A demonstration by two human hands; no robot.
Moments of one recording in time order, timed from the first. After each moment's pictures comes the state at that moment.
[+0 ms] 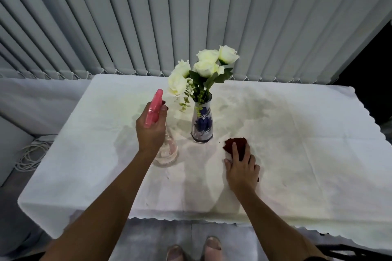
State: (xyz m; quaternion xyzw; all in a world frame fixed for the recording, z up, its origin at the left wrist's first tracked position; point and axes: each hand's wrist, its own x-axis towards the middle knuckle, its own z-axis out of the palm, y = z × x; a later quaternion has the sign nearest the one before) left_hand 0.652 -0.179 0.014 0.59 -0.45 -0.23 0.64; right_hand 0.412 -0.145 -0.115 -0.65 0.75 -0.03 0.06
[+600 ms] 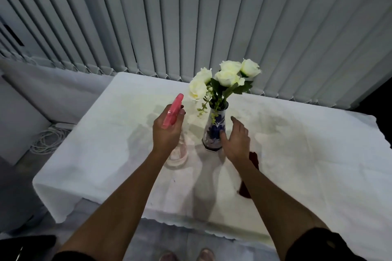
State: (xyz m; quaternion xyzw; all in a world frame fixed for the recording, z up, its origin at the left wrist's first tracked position) left_hand 0.654 -0.178 0.015 0.61 -0.45 -0.24 0.60; right_hand 0.463 -0.234 -0.048 -0.68 0.66 -0.26 0.18
